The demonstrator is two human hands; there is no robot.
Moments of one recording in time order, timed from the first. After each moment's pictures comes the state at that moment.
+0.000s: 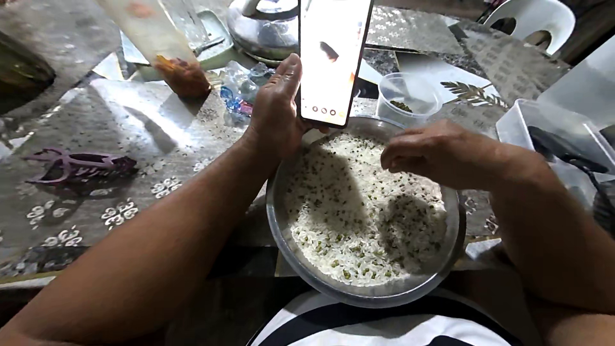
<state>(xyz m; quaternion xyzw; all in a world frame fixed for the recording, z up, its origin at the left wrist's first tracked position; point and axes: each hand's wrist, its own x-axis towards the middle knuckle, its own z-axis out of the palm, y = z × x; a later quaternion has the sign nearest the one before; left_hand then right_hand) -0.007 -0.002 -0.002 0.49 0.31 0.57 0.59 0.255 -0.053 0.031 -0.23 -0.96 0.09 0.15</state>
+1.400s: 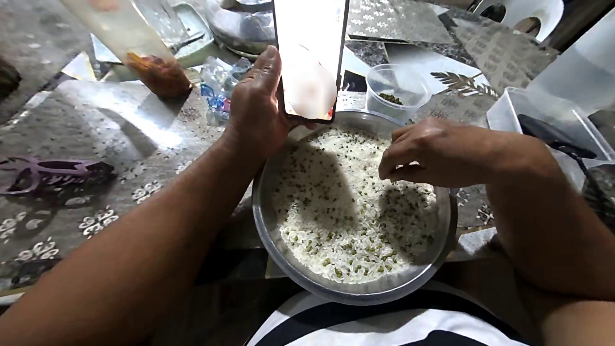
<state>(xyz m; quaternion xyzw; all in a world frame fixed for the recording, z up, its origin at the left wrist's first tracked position) -0.010 -0.001 -0.002 0.50 0.31 0.56 0.58 0.261 -0.054 0.035 -0.24 -0.96 0.11 0.06</state>
